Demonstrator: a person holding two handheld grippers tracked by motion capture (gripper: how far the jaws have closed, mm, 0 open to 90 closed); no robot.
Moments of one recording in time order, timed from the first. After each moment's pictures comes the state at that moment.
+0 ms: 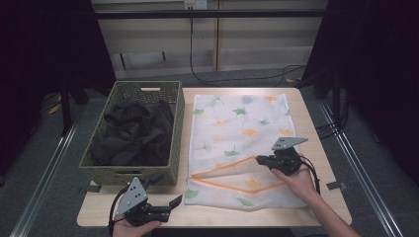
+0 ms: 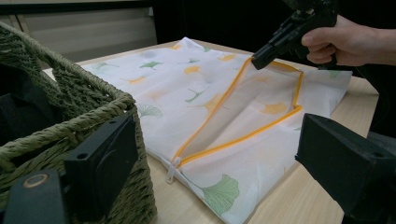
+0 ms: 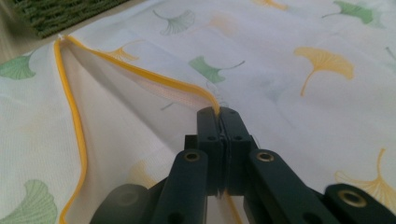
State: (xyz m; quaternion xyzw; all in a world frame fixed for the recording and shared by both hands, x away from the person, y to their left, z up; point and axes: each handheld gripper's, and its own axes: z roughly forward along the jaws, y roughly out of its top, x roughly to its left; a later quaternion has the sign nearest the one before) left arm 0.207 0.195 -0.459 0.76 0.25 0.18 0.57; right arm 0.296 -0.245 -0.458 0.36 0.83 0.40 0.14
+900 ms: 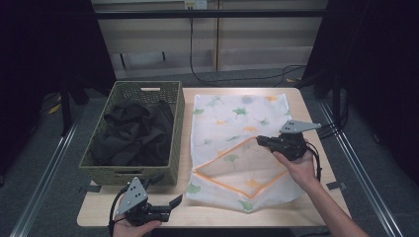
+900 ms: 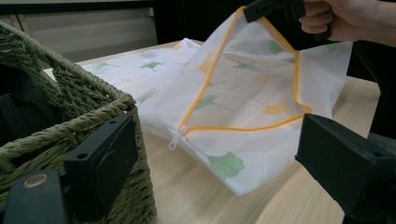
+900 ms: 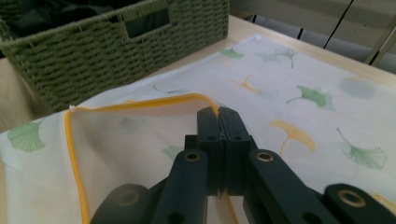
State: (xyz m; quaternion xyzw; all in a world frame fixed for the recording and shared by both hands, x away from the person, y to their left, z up) left arm 0.208 0.194 -0.459 0.75 0.26 0.18 0.58; right arm 0.308 -0.247 -0.406 0.36 0.78 0.48 0.18
